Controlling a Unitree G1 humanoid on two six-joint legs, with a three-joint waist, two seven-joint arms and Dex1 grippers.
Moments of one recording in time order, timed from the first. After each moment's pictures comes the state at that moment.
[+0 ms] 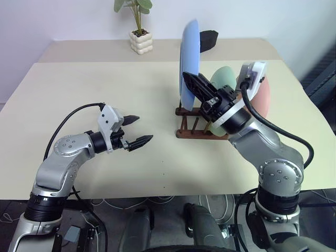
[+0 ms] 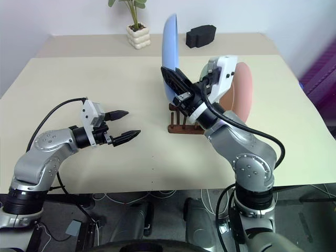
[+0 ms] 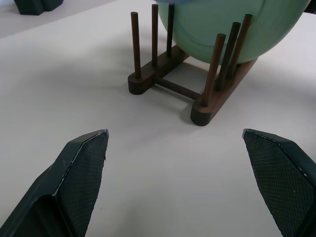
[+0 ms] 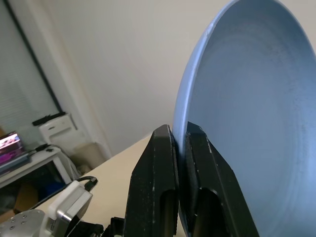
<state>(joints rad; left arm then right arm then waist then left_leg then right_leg) -0.27 0.63 0.03 -0.27 -0.47 0.48 -0.83 -0.47 -0.25 -0.07 -0.62 1.00 0.73 0.01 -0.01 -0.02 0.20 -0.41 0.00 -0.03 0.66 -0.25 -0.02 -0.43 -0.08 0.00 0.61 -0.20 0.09</state>
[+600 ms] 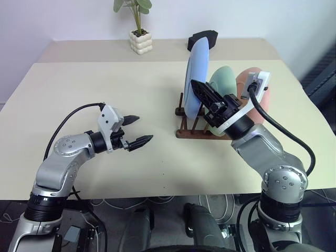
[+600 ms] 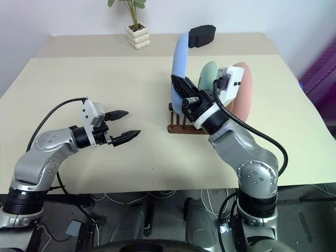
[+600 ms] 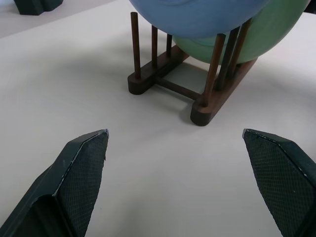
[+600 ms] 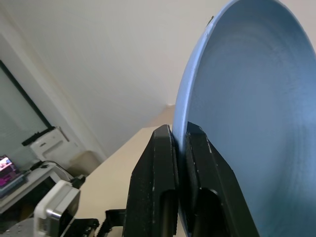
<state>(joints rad) -0.27 0.63 0.03 -0.27 -0.47 0.48 -0.83 -0.39 -0.25 -0.11 -0.62 1.14 0.73 -0.09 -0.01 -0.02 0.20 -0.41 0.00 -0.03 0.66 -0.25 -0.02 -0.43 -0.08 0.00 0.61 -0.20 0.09</state>
